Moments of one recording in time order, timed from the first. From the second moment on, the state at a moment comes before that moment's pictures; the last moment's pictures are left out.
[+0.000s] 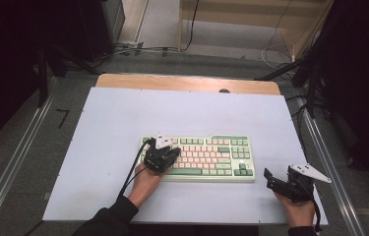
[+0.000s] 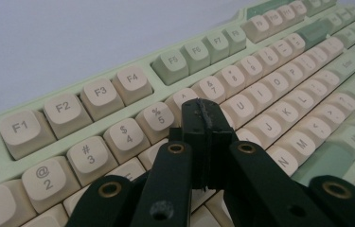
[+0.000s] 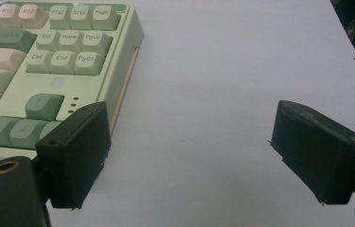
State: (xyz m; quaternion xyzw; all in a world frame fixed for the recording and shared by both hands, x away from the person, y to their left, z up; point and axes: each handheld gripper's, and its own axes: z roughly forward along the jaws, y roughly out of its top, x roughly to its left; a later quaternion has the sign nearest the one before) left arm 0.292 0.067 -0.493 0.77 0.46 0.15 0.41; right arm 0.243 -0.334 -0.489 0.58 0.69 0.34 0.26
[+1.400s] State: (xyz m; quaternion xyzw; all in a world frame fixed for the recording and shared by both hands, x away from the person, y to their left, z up) left arm 0.261 0.135 -0.478 0.71 0.51 0.17 0.45; right arm 0.275 -0.294 -0.487 0.53 0.73 0.36 0.24
